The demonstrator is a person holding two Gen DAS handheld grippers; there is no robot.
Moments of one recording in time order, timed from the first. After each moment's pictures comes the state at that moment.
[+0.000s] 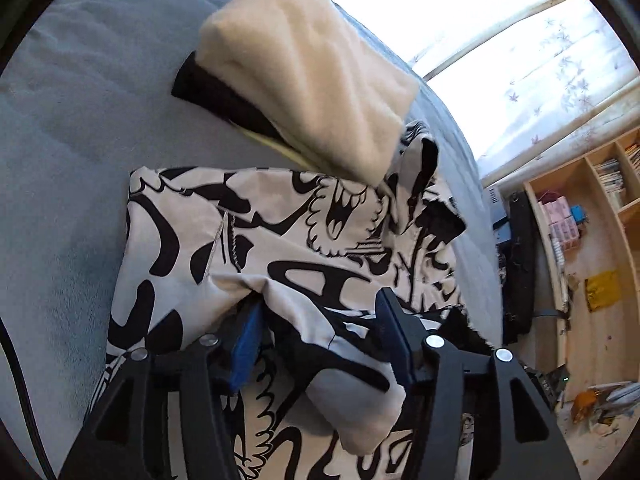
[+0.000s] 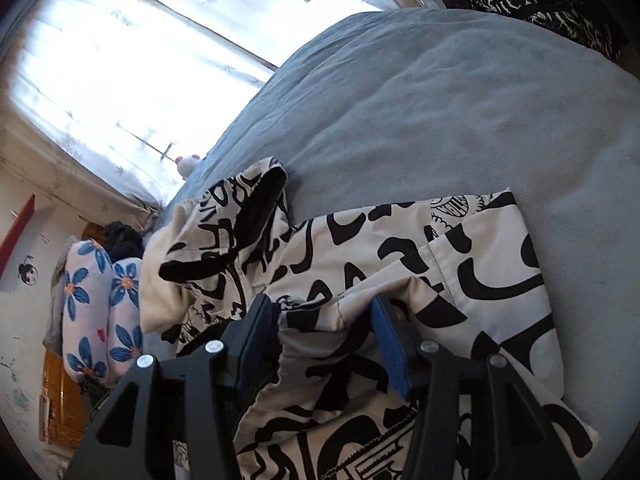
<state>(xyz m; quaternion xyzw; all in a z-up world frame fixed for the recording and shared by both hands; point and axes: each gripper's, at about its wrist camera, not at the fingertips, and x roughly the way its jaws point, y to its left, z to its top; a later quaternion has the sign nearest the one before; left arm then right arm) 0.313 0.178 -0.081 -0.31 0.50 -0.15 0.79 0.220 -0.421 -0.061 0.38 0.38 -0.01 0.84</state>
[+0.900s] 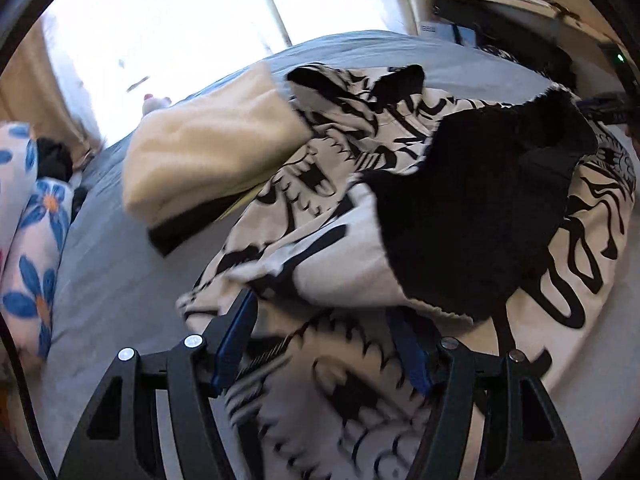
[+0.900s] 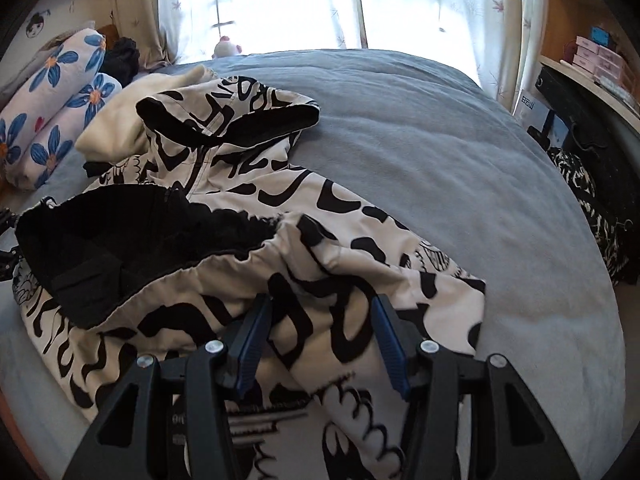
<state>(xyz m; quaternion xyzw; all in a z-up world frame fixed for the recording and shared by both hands) 0.247 0.105 -0.083 0.22 0.39 -0.23 0.87 0.227 -0.360 -0.072 -0.01 0.44 0.02 0.90</state>
